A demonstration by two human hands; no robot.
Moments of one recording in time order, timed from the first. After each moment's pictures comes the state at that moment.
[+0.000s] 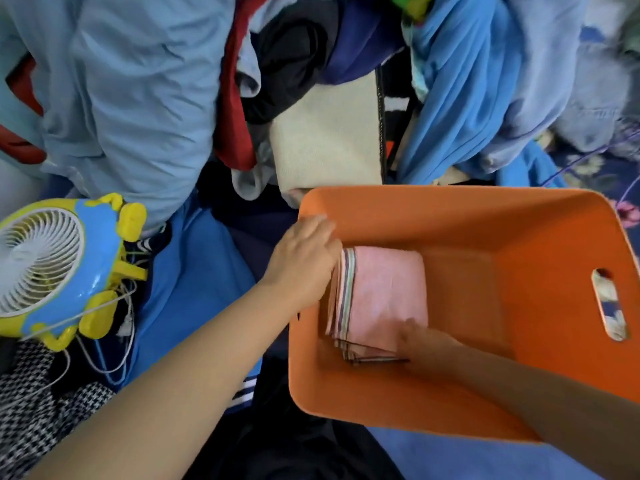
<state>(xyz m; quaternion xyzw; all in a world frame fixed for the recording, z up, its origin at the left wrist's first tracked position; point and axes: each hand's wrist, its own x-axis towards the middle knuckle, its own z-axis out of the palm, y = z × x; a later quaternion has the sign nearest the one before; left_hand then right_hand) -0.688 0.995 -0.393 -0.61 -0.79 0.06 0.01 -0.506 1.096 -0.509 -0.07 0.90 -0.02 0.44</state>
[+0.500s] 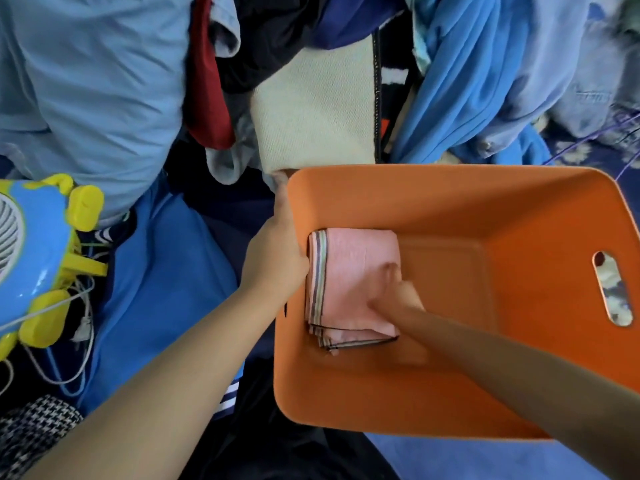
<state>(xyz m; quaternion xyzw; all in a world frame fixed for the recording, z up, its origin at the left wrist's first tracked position) -0.690 0.989 -0.409 -0.30 -0.92 -0.21 -0.17 -0.565 1.101 -0.545 0.40 0.84 -0.24 0.29</state>
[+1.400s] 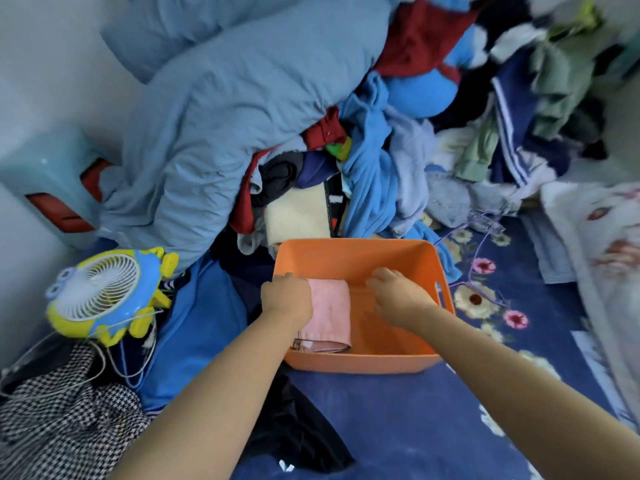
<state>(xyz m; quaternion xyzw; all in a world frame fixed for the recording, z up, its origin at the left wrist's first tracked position) -0.544 0.967 -0.233 -0.36 -0.91 0.14 -0.15 -0.438 1.102 -0.263 0.20 0.96 -0.12 0.14</state>
